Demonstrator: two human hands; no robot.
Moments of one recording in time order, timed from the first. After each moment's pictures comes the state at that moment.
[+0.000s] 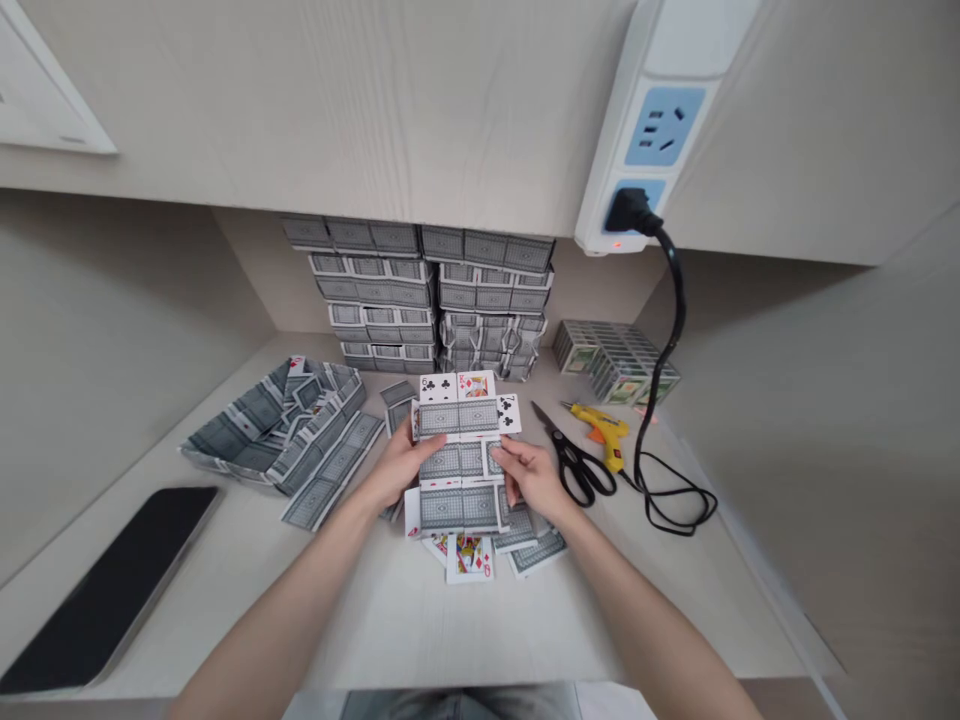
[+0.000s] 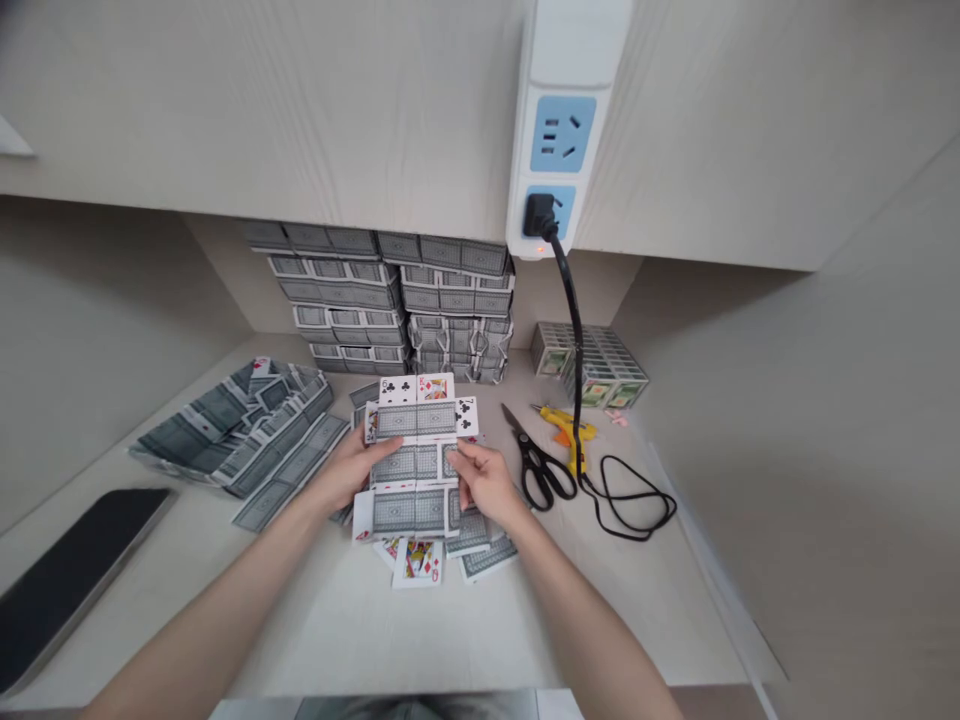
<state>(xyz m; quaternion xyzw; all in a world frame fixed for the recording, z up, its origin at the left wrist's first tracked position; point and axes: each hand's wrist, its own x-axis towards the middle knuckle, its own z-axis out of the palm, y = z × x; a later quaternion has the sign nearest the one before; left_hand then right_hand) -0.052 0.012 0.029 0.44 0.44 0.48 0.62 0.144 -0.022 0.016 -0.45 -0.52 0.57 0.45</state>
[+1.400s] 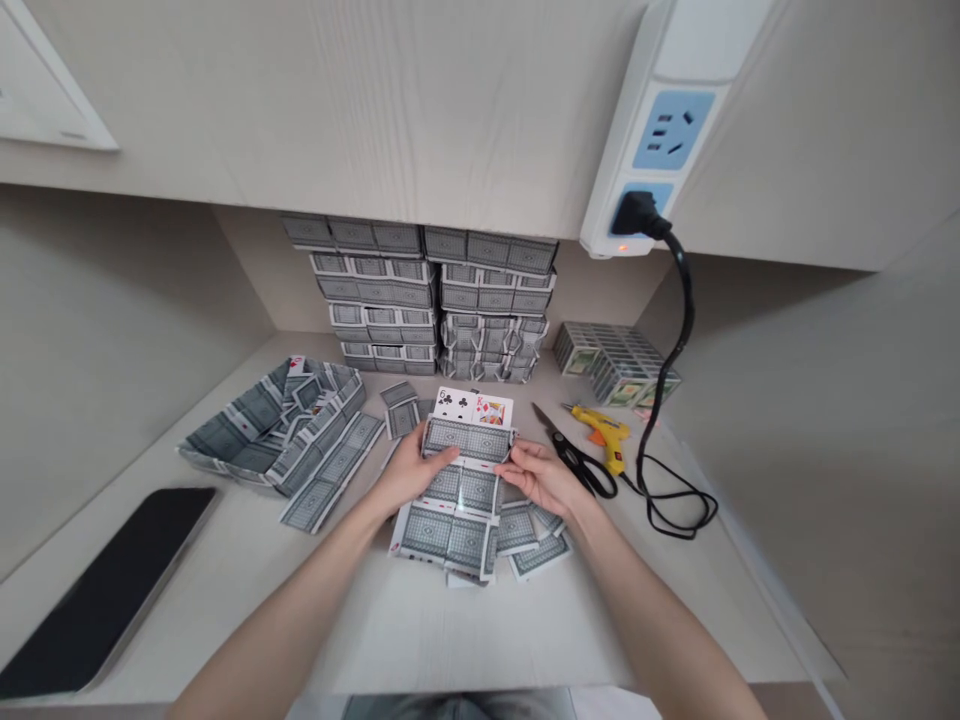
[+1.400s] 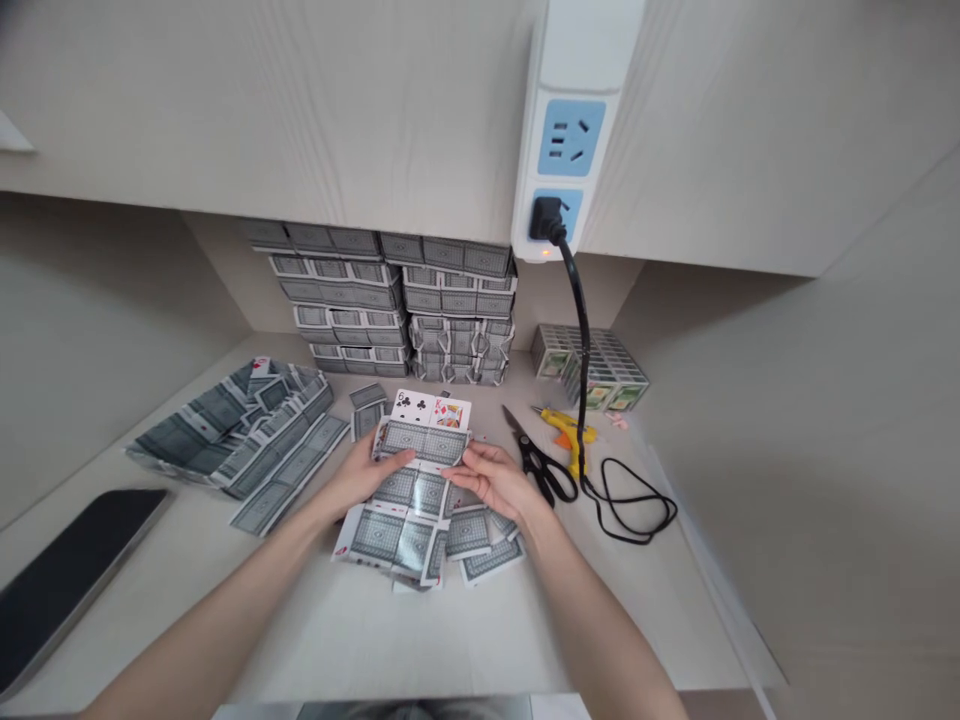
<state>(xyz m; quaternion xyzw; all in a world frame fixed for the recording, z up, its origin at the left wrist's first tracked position) -0.047 0.008 0.028 0.56 0.48 0.43 0.53 0.162 -0.015 0.017 -0.32 -0.32 0.76 0.47</state>
